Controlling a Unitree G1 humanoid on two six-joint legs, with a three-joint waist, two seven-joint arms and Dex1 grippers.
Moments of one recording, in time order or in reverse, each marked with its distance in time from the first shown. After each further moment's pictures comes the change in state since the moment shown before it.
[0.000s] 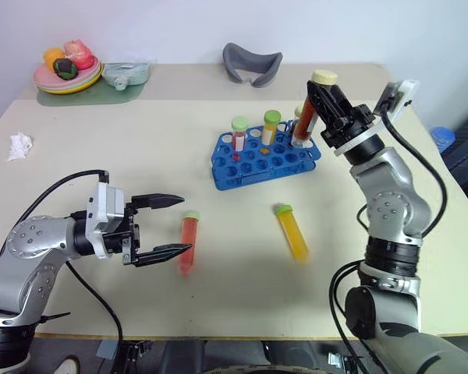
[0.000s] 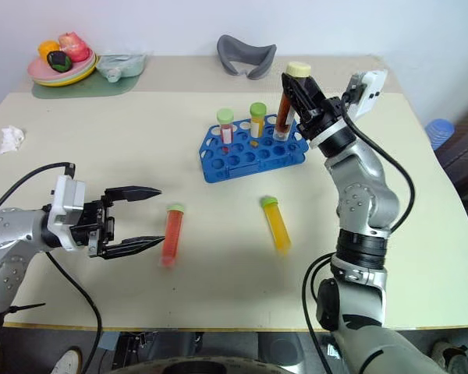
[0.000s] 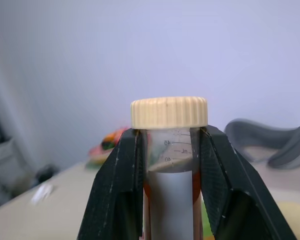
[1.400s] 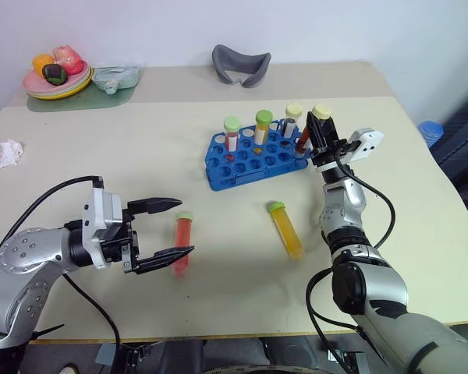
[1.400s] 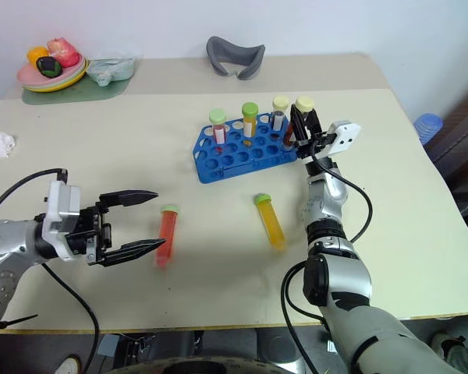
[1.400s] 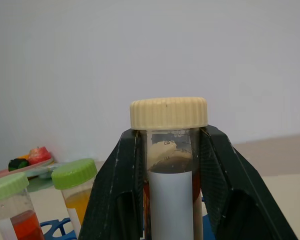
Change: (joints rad) left arm 0.103 0.010 0.060 -0.130 -0.052 0.056 0.110; right arm -0.185 0.022 -0.015 1.012 -0.135 -0.987 0.203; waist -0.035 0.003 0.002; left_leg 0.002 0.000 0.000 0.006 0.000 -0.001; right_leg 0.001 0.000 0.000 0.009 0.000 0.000
